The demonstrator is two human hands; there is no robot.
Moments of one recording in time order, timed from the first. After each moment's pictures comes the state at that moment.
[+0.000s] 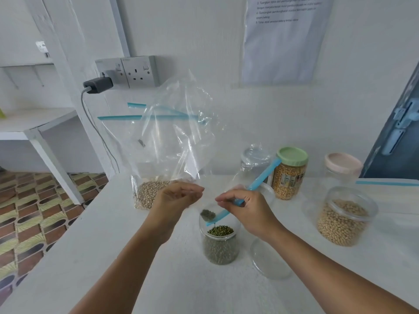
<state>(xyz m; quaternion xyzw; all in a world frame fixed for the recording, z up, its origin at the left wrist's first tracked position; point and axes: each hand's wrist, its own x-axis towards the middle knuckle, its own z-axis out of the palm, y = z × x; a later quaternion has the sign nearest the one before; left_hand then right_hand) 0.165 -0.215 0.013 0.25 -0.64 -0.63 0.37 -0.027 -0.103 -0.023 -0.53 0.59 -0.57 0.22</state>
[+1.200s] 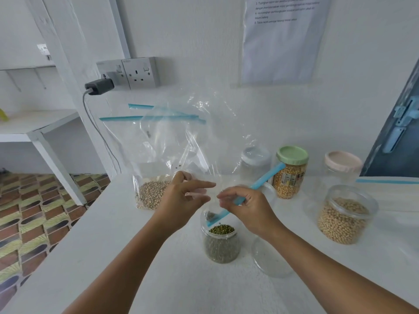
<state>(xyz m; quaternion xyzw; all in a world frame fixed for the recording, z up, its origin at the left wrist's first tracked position) 0.159 -0.212 0.026 0.25 -0.84 -0.34 0.33 -0.024 -0.100 -0.021 -0.51 0.60 -0.57 0.23</state>
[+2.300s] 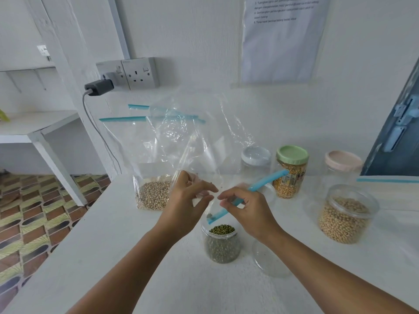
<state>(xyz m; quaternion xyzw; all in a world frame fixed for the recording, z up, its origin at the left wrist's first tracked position) 0.154 -0.206 0.011 0.19 -0.88 -0.21 0.39 -0.021 -0.100 -0.029 -0.54 0.62 -0.55 0.13</state>
